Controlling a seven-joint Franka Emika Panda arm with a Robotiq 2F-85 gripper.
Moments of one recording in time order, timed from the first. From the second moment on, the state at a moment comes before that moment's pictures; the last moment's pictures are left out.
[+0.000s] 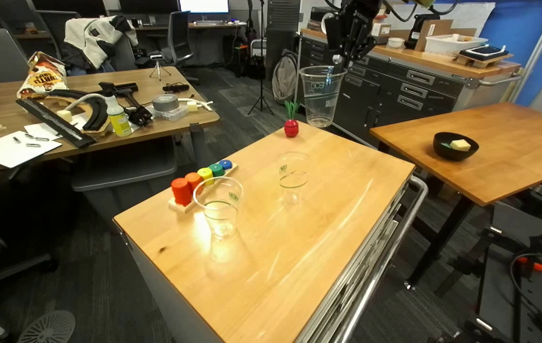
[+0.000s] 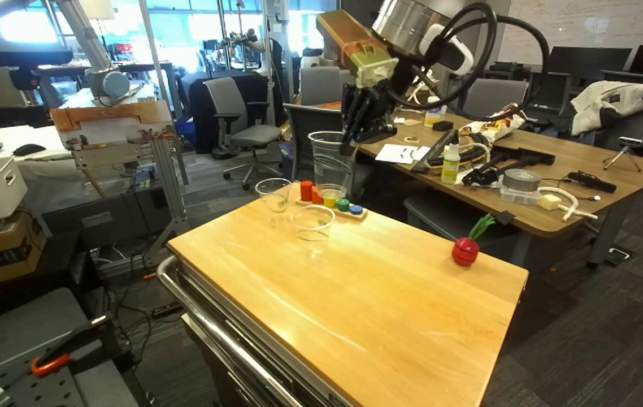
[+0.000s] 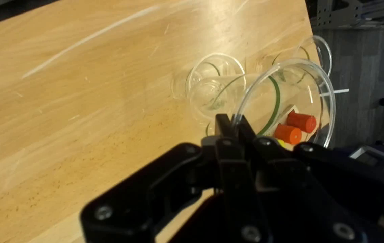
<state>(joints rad) -0.25 0.28 -0.01 -1.81 0.41 1.86 -0.06</state>
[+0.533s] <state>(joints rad) -0.17 0.21 -0.01 -1.98 0.41 1.91 -0.15</state>
